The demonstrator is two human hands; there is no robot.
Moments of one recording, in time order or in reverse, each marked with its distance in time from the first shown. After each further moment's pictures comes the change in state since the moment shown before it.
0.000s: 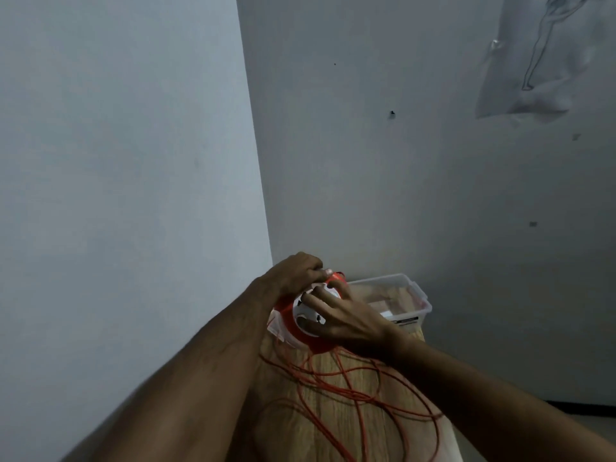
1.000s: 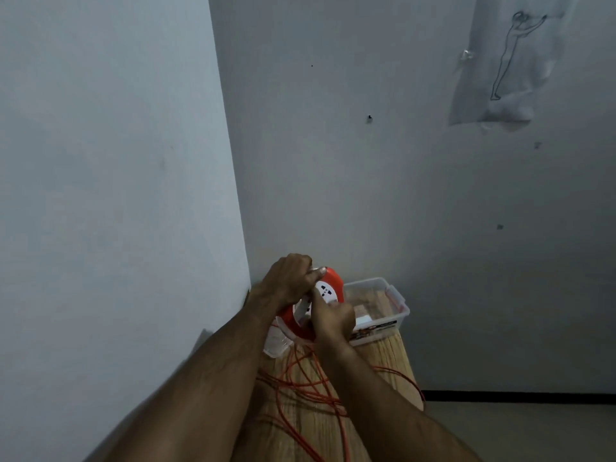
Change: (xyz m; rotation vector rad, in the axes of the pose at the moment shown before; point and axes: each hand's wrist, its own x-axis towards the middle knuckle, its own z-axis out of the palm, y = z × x) left_hand 0.032 0.014 0.027 0.120 0.265 -0.009; right_hand 0.056 -0.022 0.011 1.365 0.577 2.107
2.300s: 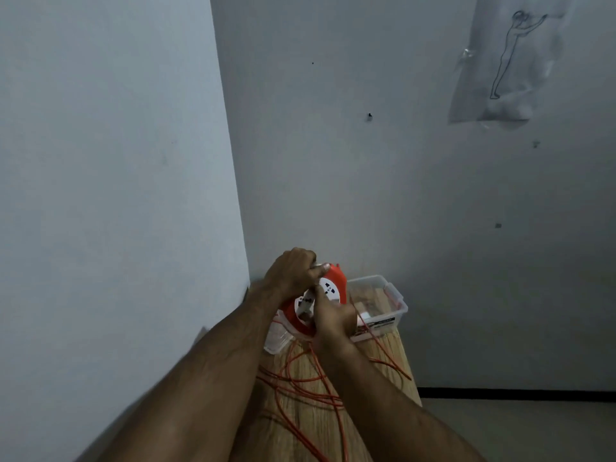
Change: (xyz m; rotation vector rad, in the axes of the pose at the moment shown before) left_hand 0.002 0.009 -0.003 -0.017 -0.002 0.024; right_hand -0.010 -0.005 -0.004 0.130 0.027 0.129
